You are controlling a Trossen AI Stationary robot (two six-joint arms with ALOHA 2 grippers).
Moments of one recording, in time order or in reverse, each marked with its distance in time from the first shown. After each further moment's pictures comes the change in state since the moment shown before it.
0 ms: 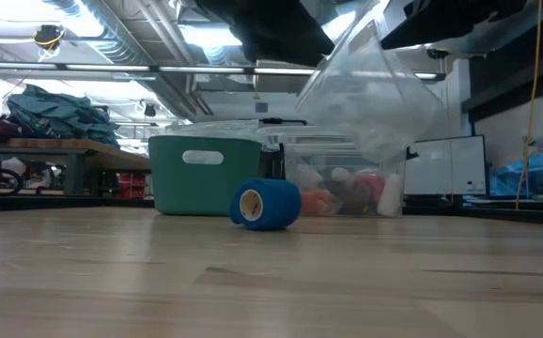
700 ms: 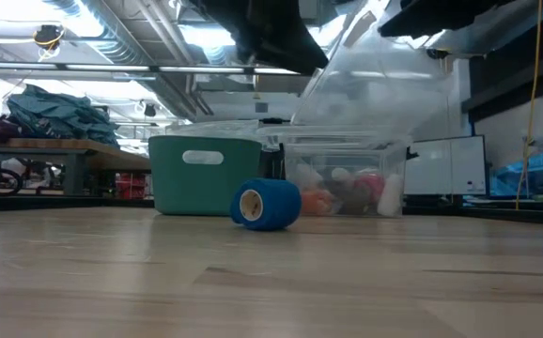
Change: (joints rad) left arm 0.021 -0.002 0.000 0.001 -0.154 -0.004; right arm 0.000 0.000 0.000 0.047 -0.088 -0.001
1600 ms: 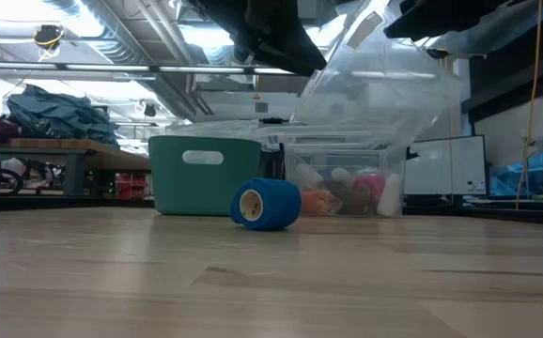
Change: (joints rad) left arm -0.003 0.000 0.000 -0.011 -0.023 0.000; right arm 0.000 0.000 0.000 -0.026 -0.062 0.001
